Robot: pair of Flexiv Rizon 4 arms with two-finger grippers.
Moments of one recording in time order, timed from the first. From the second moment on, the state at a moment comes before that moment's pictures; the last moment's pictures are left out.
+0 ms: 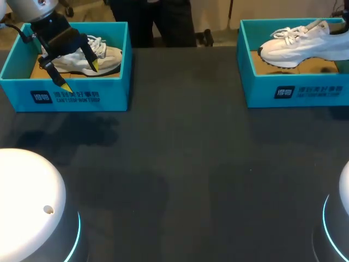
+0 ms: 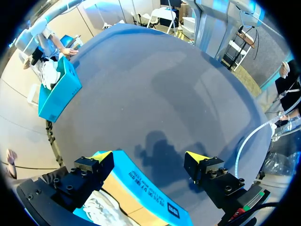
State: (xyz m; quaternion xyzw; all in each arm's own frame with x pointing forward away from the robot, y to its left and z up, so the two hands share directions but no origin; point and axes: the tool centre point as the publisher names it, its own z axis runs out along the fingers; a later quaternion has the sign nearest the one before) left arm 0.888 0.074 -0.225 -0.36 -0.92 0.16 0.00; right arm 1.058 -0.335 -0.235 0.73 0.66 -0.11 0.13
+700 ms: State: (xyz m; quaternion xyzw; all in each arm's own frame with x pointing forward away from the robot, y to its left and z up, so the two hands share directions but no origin) left arm 0.888 0.075 -0.225 -0.36 -0.92 0.16 0.00; right arm 1.033 -0.334 -0.257 0.74 0.66 -0.10 0.10
